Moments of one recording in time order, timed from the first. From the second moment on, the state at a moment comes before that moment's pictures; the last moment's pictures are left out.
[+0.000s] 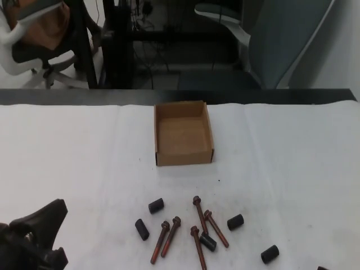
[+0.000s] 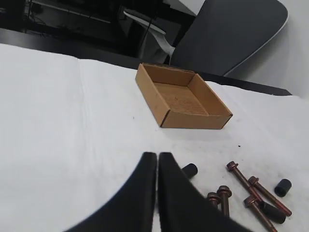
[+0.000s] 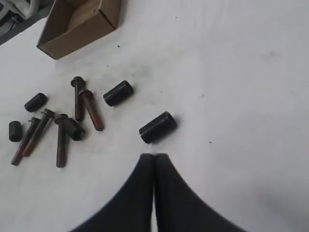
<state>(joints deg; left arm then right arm) 0.5 21.3 0.6 -2.6 24.5 -15.0 14.3 0.0 0.7 34.8 -9.2 30.5</state>
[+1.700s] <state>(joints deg) -28.9 68.5 -31.1 12.5 10.0 -4.3 20.6 76.7 -27.6 15.6 -4.2 62.6</state>
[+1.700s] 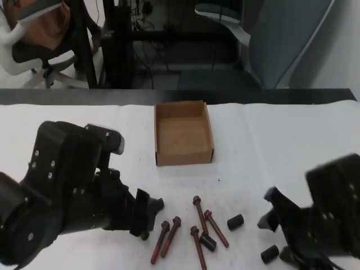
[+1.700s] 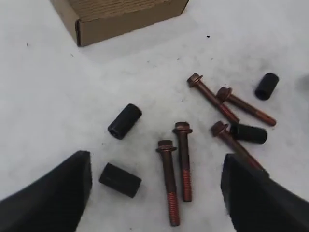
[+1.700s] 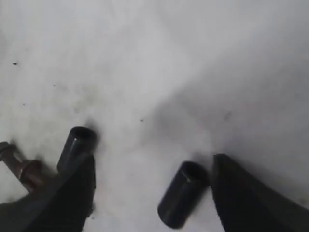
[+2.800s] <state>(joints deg) -33.9 87.8 -41.7 22.8 5.0 3.0 25.0 82.7 -35.8 32.6 -1.2 67.3</state>
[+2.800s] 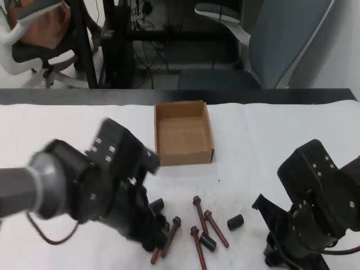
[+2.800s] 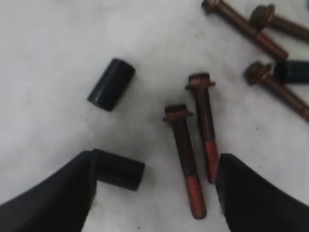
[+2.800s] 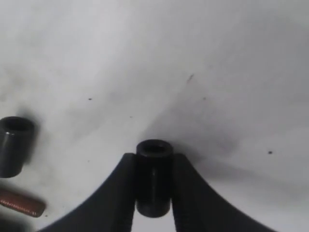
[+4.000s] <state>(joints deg) -36.7 94.5 -46.2 22.4 -2.2 1.1 25.7 81.1 -35.8 22.4 -6.1 43.5</state>
